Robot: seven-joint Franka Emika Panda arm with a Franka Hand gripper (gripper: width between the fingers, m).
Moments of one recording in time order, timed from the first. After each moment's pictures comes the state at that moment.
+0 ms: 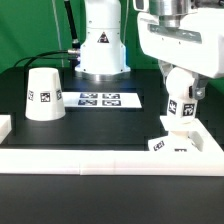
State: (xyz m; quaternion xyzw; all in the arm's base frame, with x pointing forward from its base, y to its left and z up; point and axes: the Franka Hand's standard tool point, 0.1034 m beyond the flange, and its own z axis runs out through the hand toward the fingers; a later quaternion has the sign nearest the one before) arm 0.611 0.101 0.112 -0.81 0.58 0.06 0.05
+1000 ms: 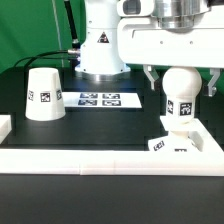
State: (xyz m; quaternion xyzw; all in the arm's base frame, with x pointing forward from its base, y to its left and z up) arm 0.609 0.100 0.110 -0.95 0.29 0.04 0.06
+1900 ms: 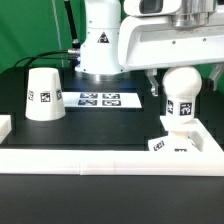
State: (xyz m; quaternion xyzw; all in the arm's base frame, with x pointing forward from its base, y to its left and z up) arm 0.606 0.105 0.110 -1.00 -0.07 -0.01 0.04
